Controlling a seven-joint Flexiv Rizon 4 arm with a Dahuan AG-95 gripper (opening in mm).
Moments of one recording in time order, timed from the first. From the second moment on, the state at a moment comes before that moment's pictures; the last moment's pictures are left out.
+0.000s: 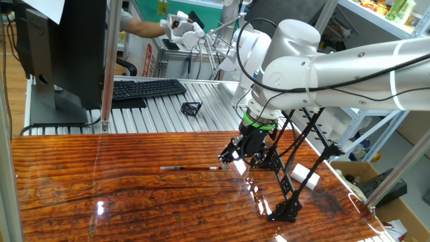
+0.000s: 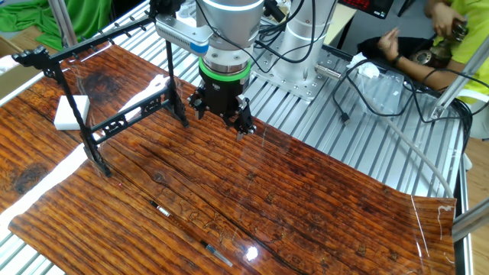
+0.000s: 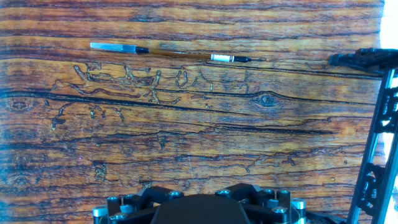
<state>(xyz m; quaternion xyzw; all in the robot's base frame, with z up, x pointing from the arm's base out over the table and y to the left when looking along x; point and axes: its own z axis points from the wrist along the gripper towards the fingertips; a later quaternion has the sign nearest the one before) 0.500 0.000 0.170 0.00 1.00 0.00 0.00</state>
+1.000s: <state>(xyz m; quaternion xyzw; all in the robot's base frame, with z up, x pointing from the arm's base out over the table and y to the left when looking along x) 0.500 0.000 0.170 -0.02 1.00 0.01 0.00</state>
